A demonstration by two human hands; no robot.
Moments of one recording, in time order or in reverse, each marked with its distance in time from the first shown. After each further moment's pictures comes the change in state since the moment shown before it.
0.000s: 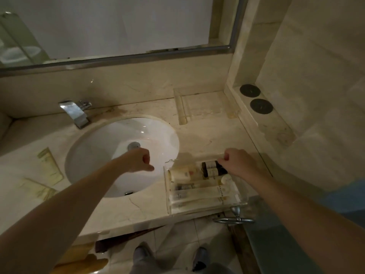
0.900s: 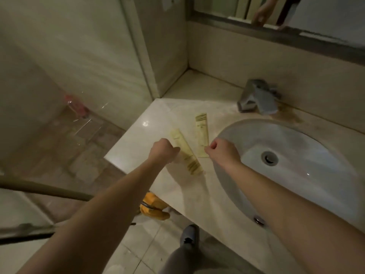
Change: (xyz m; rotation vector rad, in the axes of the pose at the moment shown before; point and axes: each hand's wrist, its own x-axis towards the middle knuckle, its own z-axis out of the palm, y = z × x) left_hand -0.127 -0.336 0.004 -0.729 0.408 -0.933; right_hand 0.020 -0.467 0.229 0.047 -0.371 -0.497
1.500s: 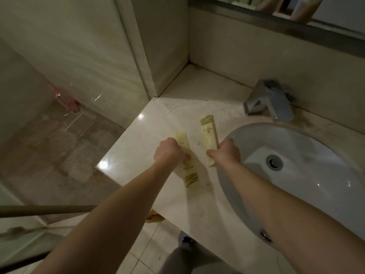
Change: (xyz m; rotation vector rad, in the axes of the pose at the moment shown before) left_hand 0.038 0.029 0.011 0.023 -0.040 -0.112; right_hand 0.050 -0.005 0.012 0.155 0.039 0.325
